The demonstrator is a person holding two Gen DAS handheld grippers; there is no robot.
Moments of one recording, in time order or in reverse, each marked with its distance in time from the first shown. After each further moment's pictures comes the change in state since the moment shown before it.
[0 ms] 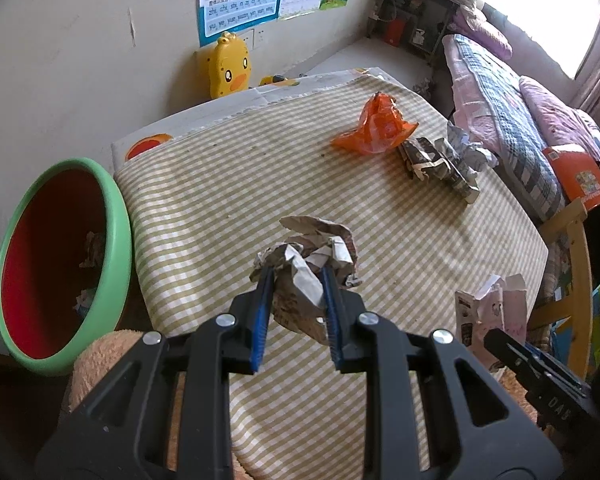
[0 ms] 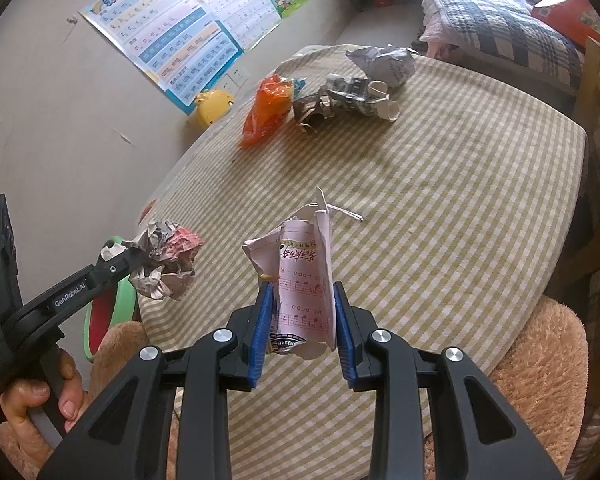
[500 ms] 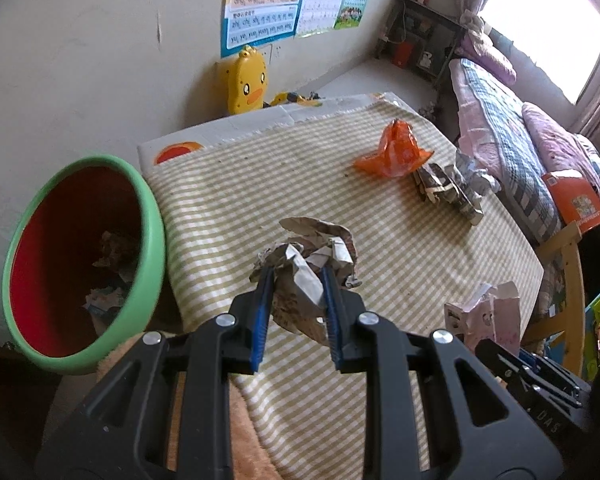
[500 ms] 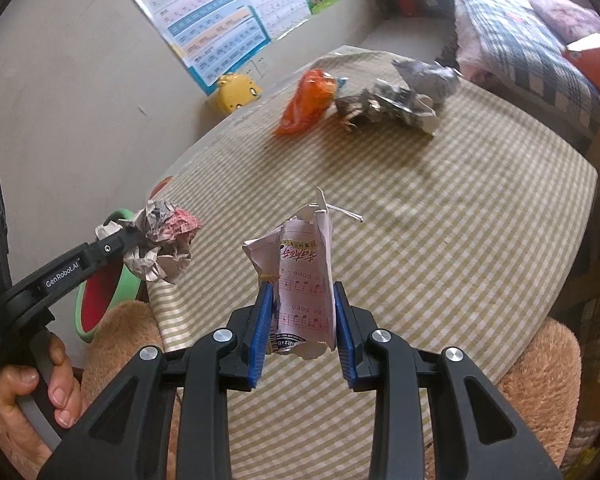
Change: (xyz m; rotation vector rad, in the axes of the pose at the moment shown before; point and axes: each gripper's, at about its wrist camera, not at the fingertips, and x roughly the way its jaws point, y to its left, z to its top) left arm -0.022 0.034 -0.003 -0.057 -0.068 -0.013; right arm 0.005 0.047 -0.005 -0.140 0.009 -0.037
